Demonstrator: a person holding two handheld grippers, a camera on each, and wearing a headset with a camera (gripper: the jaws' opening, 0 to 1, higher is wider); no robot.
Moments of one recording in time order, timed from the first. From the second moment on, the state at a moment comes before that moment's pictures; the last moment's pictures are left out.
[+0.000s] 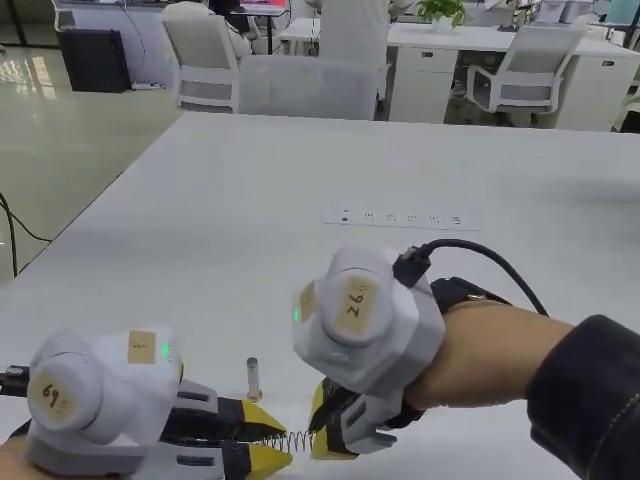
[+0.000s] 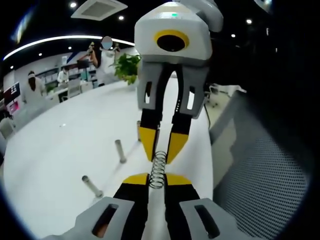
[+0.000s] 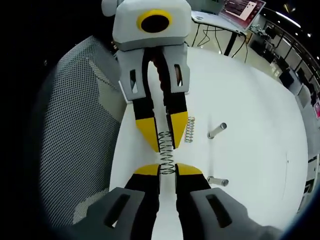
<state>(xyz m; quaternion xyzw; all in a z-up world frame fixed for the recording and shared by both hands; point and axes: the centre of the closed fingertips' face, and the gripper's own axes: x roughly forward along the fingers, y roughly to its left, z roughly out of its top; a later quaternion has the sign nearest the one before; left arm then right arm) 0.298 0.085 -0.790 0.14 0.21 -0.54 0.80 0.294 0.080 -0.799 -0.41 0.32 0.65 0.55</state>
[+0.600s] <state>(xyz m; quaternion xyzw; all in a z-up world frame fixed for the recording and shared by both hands) 0.297 0.080 -0.776 0.11 0.19 -0.55 0.81 0.293 0.076 -0.810 -0.40 0.34 0.64 0.56</state>
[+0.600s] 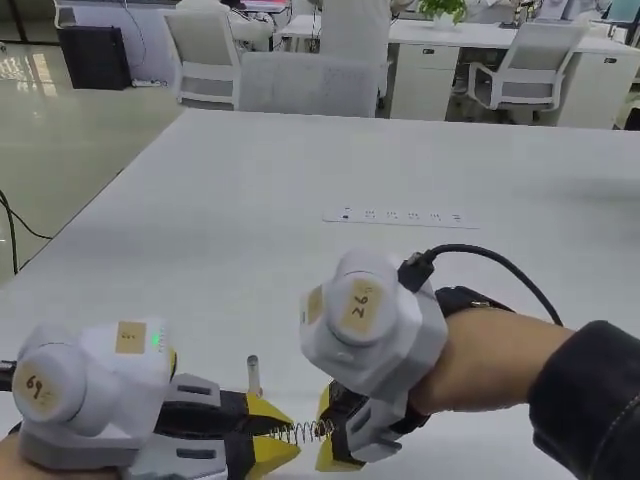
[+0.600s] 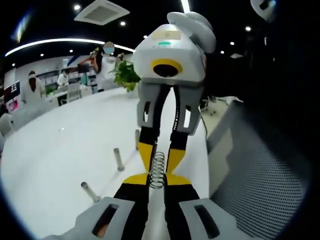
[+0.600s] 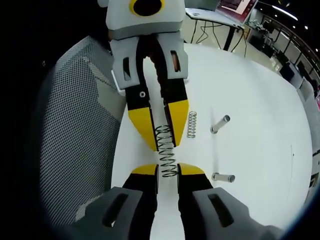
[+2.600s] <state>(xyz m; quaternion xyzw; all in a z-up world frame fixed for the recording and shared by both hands) 0.304 0.106 -0.789 0.09 0.21 -0.51 0.83 0.299 0.087 -0.775 -0.38 0.31 0.65 0.59</state>
